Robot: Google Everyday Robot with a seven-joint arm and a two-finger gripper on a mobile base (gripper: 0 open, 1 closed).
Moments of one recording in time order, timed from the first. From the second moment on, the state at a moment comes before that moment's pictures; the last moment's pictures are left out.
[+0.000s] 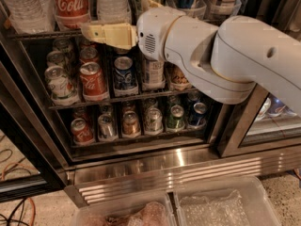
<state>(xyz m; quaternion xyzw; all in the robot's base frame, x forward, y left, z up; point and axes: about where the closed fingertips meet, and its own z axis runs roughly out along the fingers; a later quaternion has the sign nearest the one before) 0.568 0.066 1.056 -0.30 0.62 0.29 0.66</state>
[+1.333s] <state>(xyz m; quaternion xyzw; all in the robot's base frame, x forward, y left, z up) 0.588 0.078 1.068 -0.35 0.58 0.33 0.66</state>
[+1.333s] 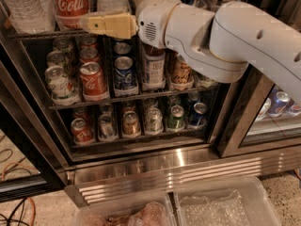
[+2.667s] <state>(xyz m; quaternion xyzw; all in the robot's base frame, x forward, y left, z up) 0.608 0.084 1.066 -0.37 0.58 0.34 0.64</state>
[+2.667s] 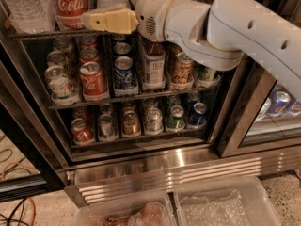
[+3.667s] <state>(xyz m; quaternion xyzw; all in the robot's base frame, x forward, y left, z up) 0.623 0.098 1.072 -0.40 0.56 0.35 0.63</state>
